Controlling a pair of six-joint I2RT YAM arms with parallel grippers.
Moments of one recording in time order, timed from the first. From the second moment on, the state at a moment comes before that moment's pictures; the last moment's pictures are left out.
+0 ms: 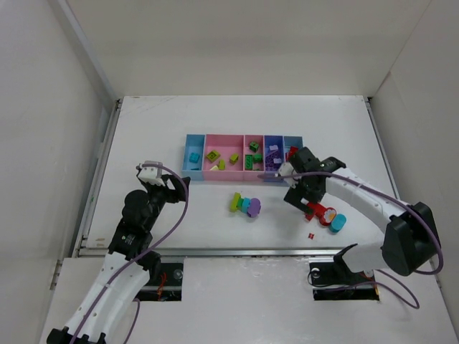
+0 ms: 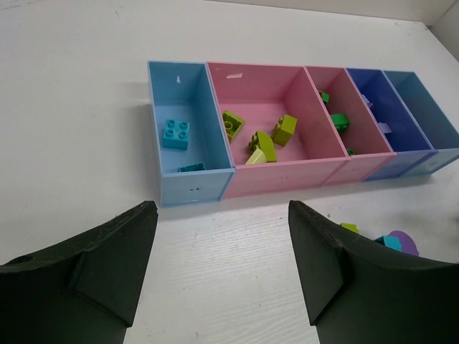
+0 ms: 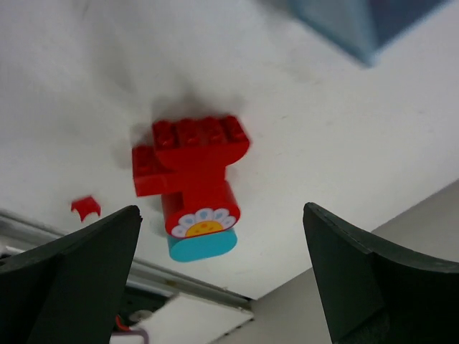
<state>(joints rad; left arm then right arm) -0.33 0.42 0.33 -0.04 -0.01 -0.25 0.53 1.37 1.03 -0.95 0.24 -0.43</state>
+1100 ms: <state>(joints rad) -0.33 0.51 0.36 -0.08 -0.03 -0.23 0.45 1.37 0.73 -0.75 0.16 -0.79</state>
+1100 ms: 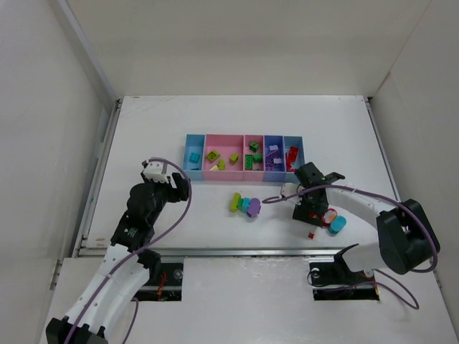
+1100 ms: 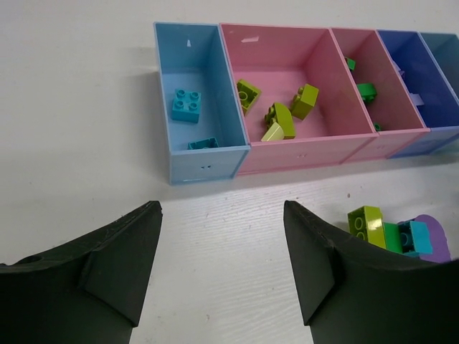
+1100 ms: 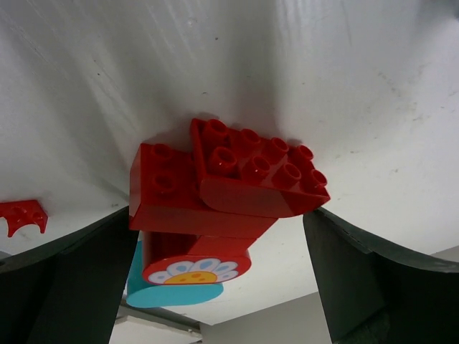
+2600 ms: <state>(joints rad) -0.45 1.31 1.25 -0.14 0.75 0.03 0.47 1.05 1.04 -0.50 0.07 -0.63</state>
